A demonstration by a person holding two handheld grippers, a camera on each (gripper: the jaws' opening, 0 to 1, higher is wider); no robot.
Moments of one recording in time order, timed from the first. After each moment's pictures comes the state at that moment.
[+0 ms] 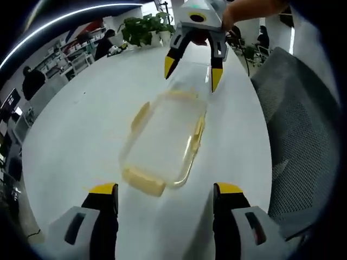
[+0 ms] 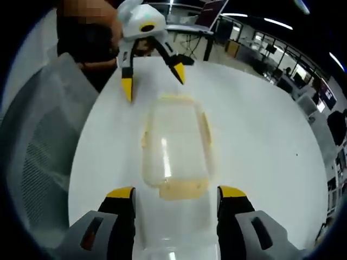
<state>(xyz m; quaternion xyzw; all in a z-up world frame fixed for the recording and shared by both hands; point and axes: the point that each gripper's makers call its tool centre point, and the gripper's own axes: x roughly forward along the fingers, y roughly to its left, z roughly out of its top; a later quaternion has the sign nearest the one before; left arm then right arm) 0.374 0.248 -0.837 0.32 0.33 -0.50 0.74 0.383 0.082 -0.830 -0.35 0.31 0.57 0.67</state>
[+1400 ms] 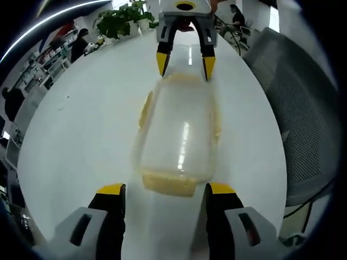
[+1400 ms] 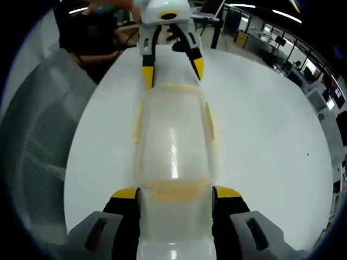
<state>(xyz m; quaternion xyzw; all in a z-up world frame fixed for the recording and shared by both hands) 0.413 0.251 -0.851 0.39 0.34 -0.55 0.66 0.393 0.086 -0.849 -0.37 0.35 0.58 0.63</state>
